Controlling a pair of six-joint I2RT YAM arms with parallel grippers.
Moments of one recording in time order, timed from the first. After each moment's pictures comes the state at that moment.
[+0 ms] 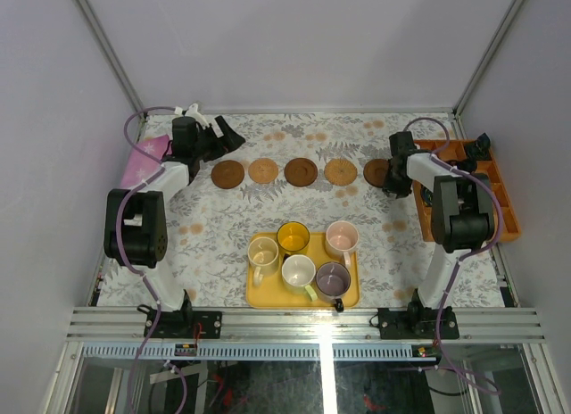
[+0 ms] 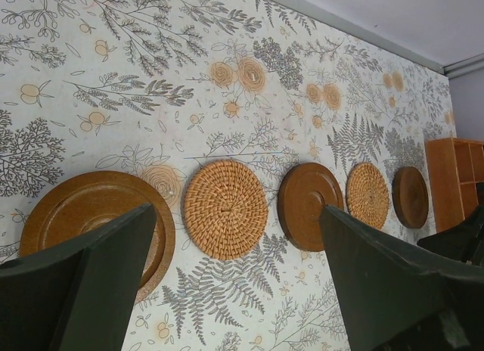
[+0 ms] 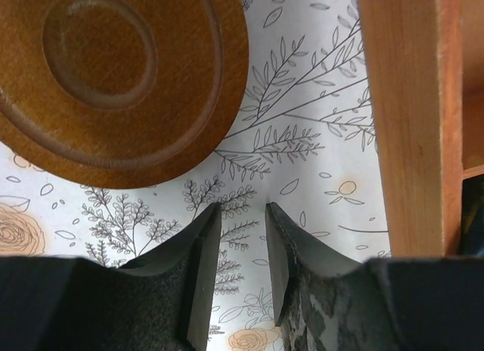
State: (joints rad) left arm -0.03 1.77 1.15 0.19 0.37 -0.54; right arm 0.08 1.91 1.25 -0.53 0.19 0.34
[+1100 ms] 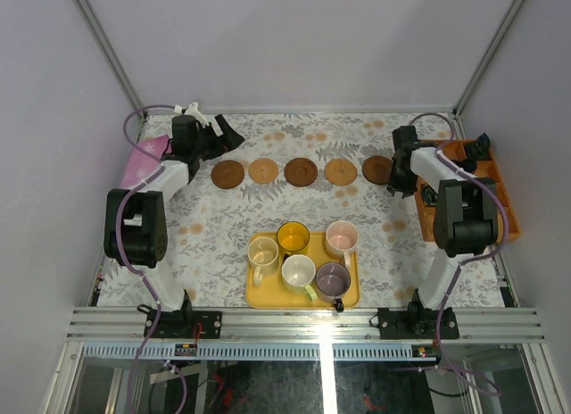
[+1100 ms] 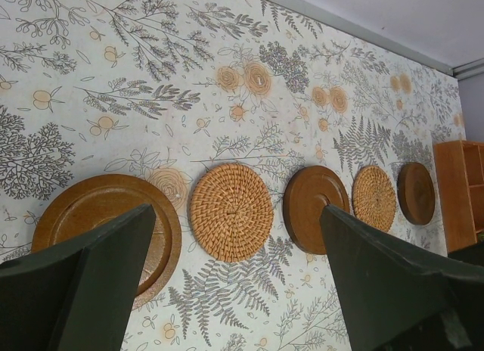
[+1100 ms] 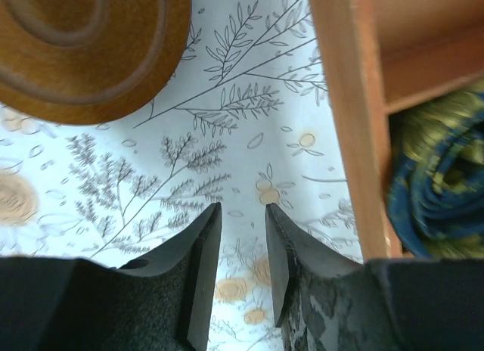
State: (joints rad) left arm -0.03 1.77 1.17 0.16 0.36 -0.52; right arm 0.07 1.90 1.32 -0.68 0.21 0.35
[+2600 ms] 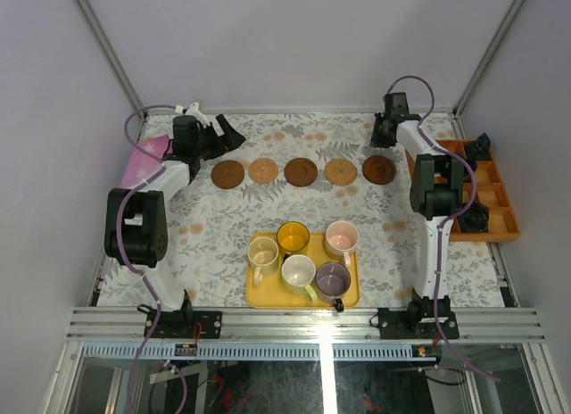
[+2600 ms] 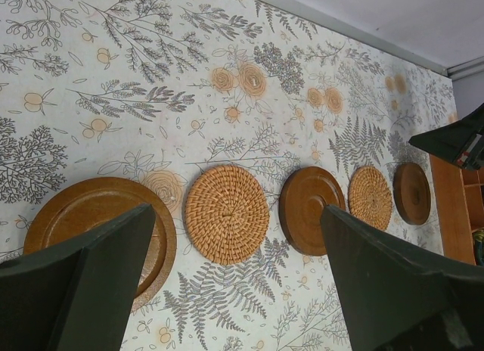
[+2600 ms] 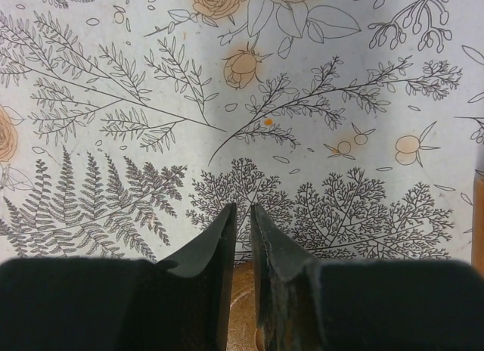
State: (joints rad) left arm -0.03 1.77 1.16 0.18 0.36 -0.53; right arm 0.06 2.38 1.98 -0.50 -0.04 0.26
